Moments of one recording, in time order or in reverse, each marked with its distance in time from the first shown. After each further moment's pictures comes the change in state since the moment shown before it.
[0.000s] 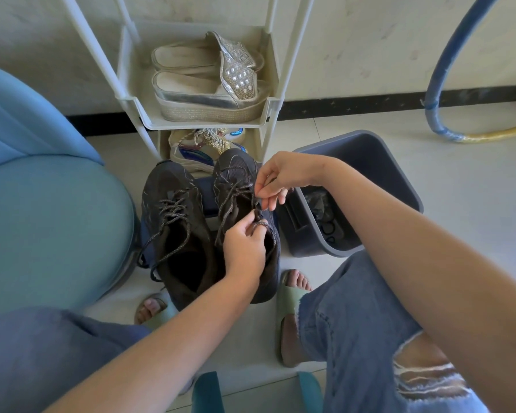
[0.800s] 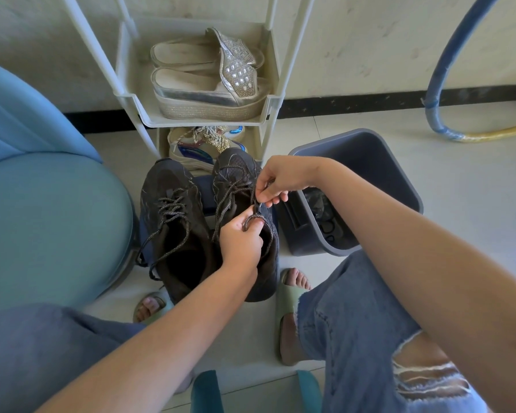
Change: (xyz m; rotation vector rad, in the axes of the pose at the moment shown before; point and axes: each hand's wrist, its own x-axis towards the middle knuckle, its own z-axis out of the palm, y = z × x) left_hand -0.002 0.012 0.000 -0.165 0.019 -0.094; right_hand 0.007 0.000 0.005 -0.215 -0.007 0.009
